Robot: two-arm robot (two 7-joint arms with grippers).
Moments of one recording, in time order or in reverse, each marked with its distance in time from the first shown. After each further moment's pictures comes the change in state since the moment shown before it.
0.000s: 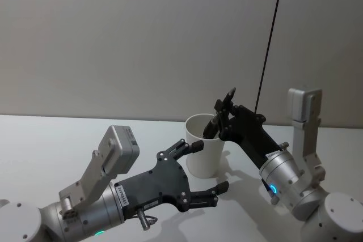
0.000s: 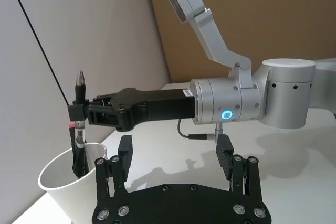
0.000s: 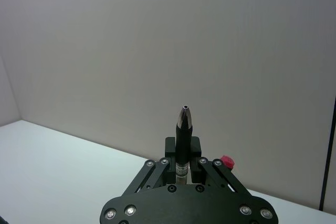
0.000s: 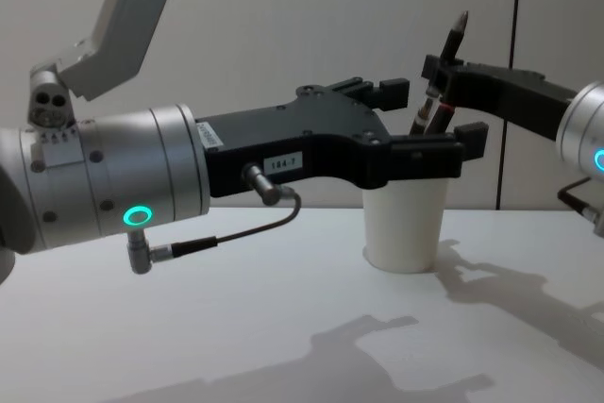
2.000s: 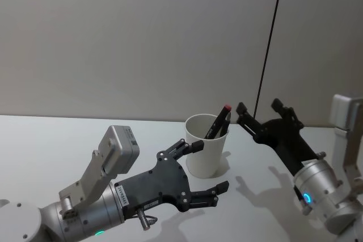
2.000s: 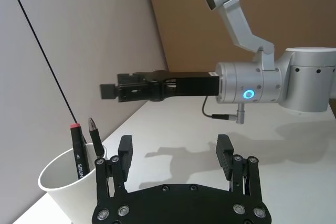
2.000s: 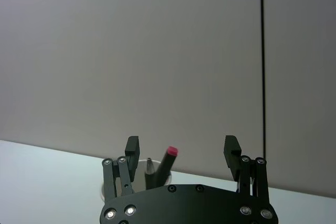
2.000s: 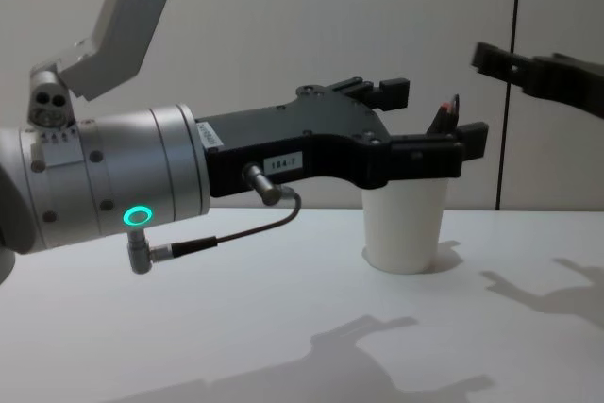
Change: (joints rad) left arm 0.000 0.000 0.000 0.000 0.000 0.000 0.000; right arm -0.123 0.030 0.113 -0.138 0.014 0.034 -0.054
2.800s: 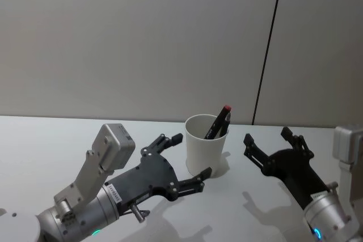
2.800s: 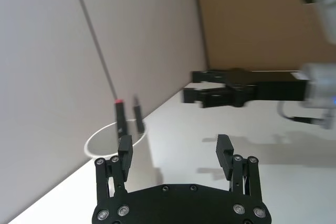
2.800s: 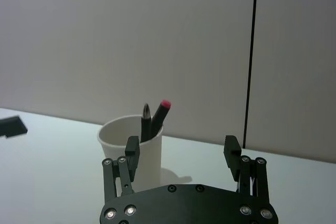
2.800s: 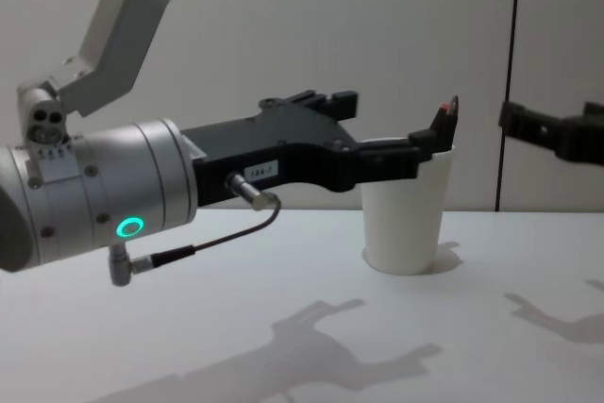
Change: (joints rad) left arm 0.047 -0.007 -0.031 -0.020 0.055 0.038 0.163; right arm -0.148 0.036 0.018 -0.112 -0.087 0.025 -0.045
